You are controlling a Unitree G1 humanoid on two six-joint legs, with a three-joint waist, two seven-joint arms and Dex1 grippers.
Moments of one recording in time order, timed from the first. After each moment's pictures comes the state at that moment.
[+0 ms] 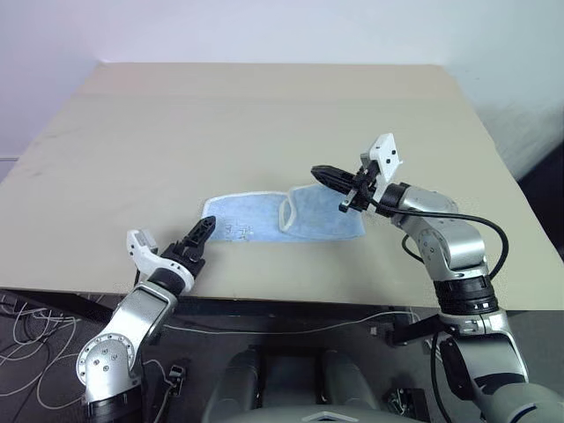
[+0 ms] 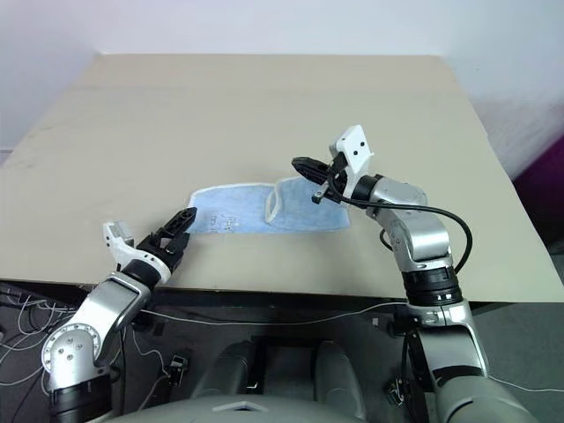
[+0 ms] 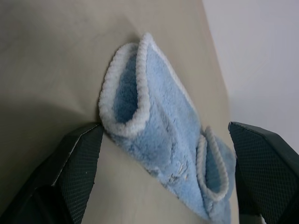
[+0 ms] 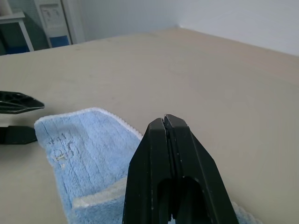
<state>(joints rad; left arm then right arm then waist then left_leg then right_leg) 0.00 0.16 0.36 -0.32 -1.49 0.71 0.31 -0.55 -0.41 0.02 -0.01 0.38 0.43 0.77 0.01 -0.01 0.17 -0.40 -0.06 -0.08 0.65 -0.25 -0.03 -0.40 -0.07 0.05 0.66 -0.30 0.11</state>
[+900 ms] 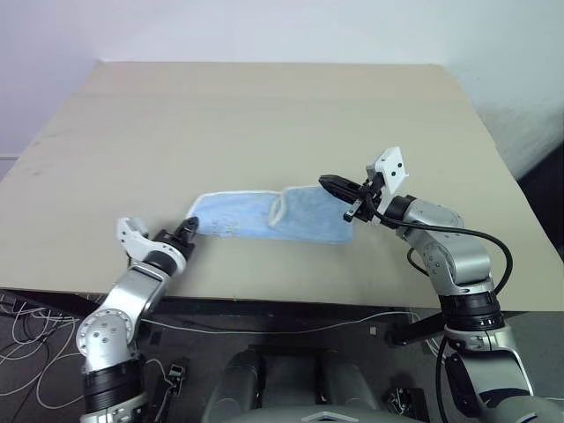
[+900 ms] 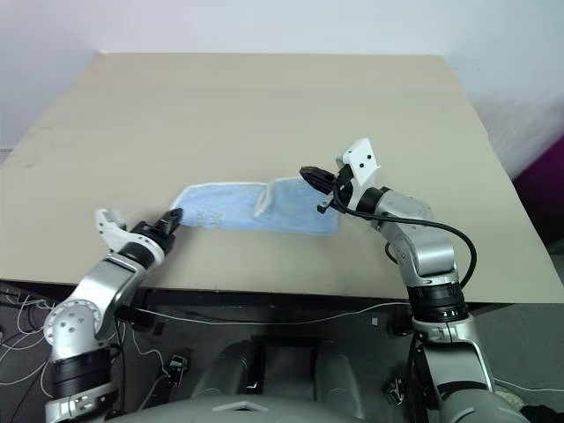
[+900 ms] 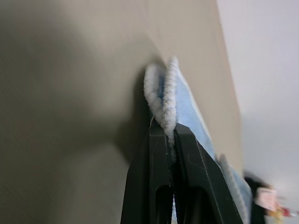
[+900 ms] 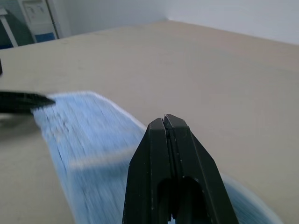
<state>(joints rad) -0.12 0.26 0.43 -0.17 -1.47 0.66 0.31 -0.48 -0.42 0.01 -0.06 0.38 0.43 0.74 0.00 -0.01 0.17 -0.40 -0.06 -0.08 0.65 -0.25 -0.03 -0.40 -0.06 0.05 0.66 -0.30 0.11</state>
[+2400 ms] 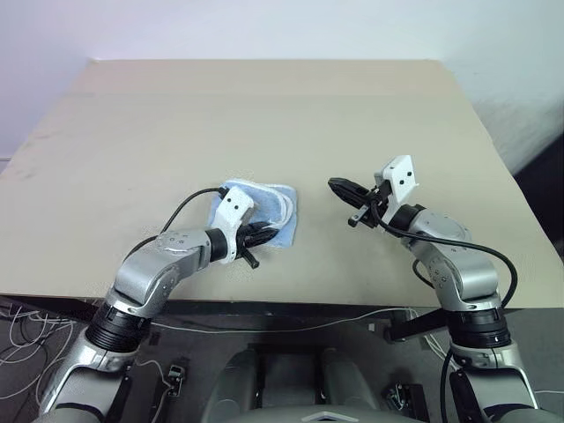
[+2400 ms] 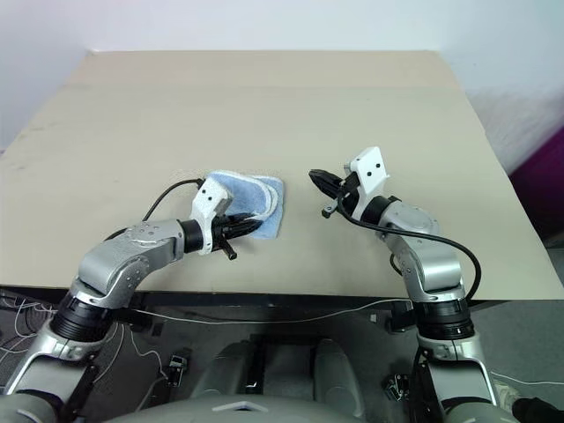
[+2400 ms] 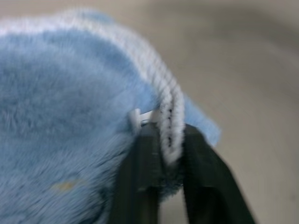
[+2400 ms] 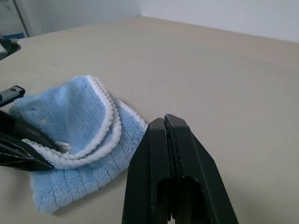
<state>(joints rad) -0.42 0.53 -0.19 -0.25 -0.59 0.80 -0.51 -0.39 -0.42 -0.01 -0.15 0.38 0.43 0.64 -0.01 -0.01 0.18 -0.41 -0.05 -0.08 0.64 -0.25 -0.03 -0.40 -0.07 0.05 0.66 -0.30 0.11</state>
